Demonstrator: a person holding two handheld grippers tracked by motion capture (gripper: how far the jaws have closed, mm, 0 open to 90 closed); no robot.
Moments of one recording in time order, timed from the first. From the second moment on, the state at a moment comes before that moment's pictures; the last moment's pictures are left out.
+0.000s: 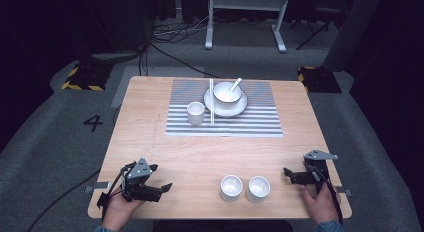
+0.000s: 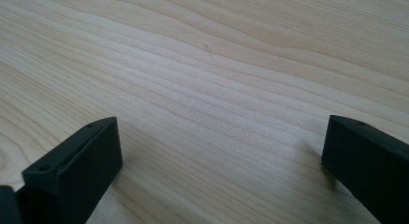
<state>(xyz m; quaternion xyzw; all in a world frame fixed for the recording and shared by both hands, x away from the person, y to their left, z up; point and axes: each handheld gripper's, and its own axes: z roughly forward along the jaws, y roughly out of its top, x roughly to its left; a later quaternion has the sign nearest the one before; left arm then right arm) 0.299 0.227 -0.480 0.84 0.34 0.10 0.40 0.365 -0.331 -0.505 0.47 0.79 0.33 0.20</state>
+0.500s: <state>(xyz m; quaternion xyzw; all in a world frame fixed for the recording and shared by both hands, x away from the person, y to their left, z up) 0.301 0.228 -0.496 0.84 0.41 0.09 0.34 0.364 -0.331 -0.505 0.47 0.79 0.33 0.20</state>
